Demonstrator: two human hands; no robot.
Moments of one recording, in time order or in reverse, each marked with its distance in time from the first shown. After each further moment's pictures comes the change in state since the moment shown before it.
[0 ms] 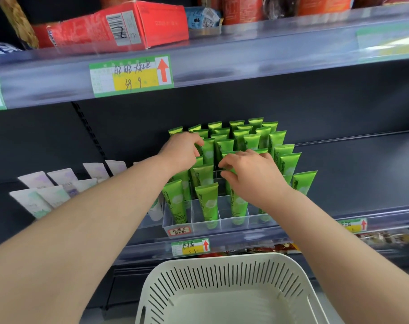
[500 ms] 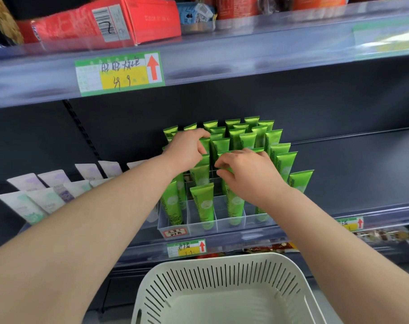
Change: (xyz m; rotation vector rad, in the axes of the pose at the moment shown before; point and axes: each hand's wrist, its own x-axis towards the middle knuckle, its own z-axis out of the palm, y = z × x) left_hand 0.007 0.016 0.010 -0.075 0.032 0.077; right_hand 0.004 0.005 0.000 0.031 -0.010 0.009
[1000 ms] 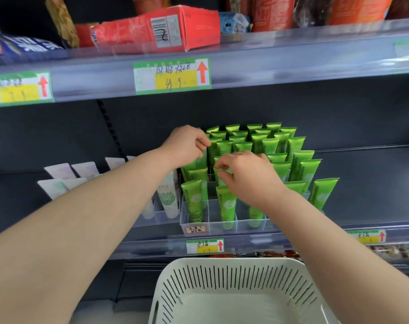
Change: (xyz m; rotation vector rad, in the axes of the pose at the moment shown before) left_hand -0.020 -0.035 -0.044 -0.090 0.014 -0.049; right_hand 0.011 -0.046 0.001 0.024 -0.015 -0.061
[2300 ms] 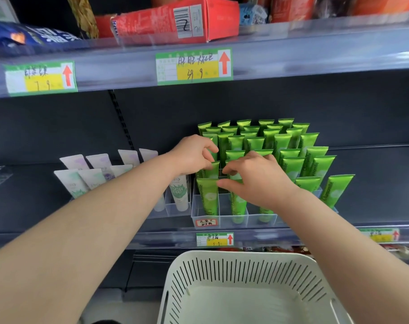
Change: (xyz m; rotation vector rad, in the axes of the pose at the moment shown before) left_hand -0.030 -0.013 0.003 -0.026 -0.159 -0.045; right_hand -0.006 -0.009 0.005 -0.094 -0.141 -0.078
